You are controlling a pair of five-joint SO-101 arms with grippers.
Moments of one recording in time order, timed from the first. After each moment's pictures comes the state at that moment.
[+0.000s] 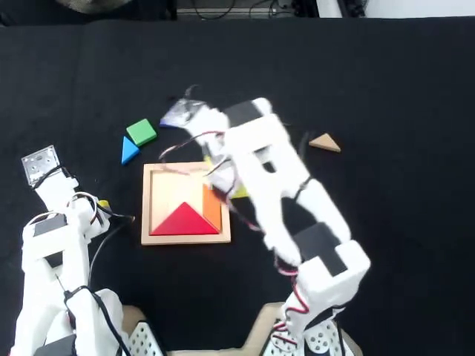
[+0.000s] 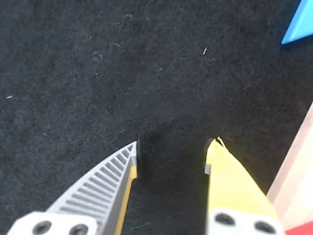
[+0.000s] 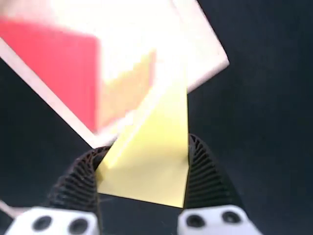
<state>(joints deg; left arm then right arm) -27.4 -35.0 70.6 38.0 4.4 -29.6 12.2 -0.5 85.1 26.2</state>
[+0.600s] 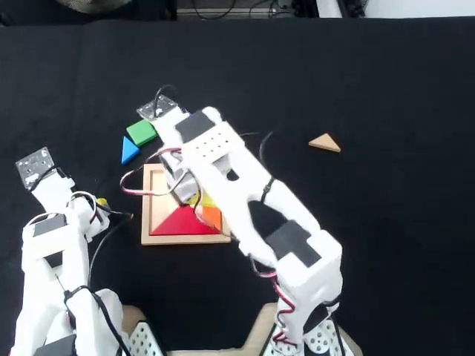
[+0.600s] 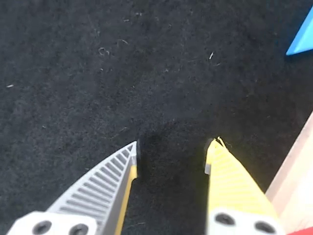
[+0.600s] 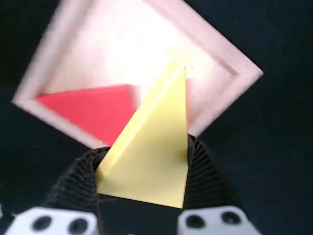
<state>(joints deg) -27.5 -35.0 70.6 38.0 8.9 -34.3 19.8 -9.8 88.8 2.9</state>
